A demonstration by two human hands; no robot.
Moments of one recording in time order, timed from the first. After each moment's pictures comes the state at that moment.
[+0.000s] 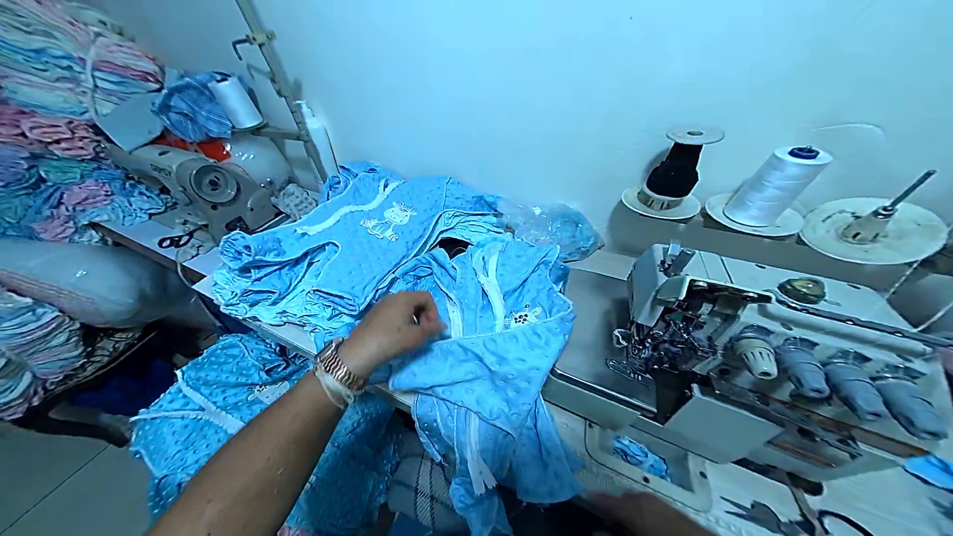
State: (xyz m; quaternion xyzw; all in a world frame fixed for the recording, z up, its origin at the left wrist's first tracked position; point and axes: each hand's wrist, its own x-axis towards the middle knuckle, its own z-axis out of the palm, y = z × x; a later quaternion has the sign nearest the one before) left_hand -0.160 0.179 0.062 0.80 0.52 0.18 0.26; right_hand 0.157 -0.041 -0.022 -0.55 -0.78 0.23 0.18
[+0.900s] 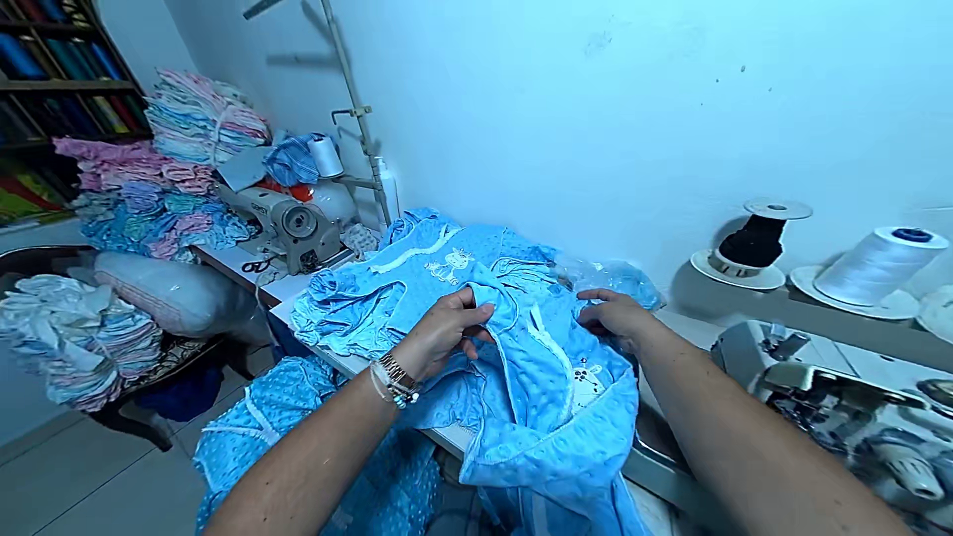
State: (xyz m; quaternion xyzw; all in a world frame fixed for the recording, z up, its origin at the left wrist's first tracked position) left_hand -0.190 0.195 0.100 0.55 0.41 0.43 0.59; right_hand 0.095 0.281 0.058 -0.68 -0.51 0.39 0.36
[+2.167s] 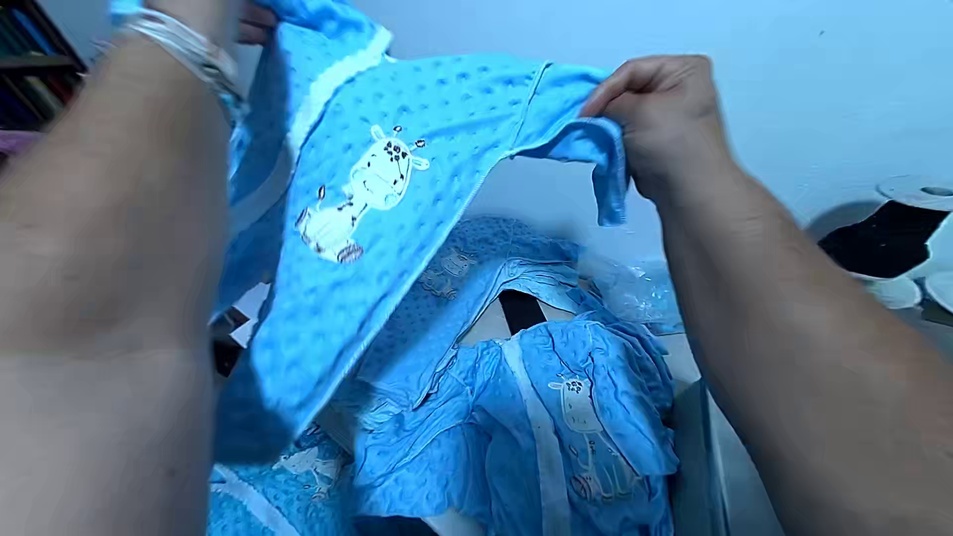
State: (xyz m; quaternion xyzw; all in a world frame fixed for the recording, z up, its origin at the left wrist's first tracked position) left_hand -0.363 0.440 0.322 0.60 0.54 0.59 0.05; right_hand 0.035 0.400 0.220 -0.37 -0.72 0.11 0.58
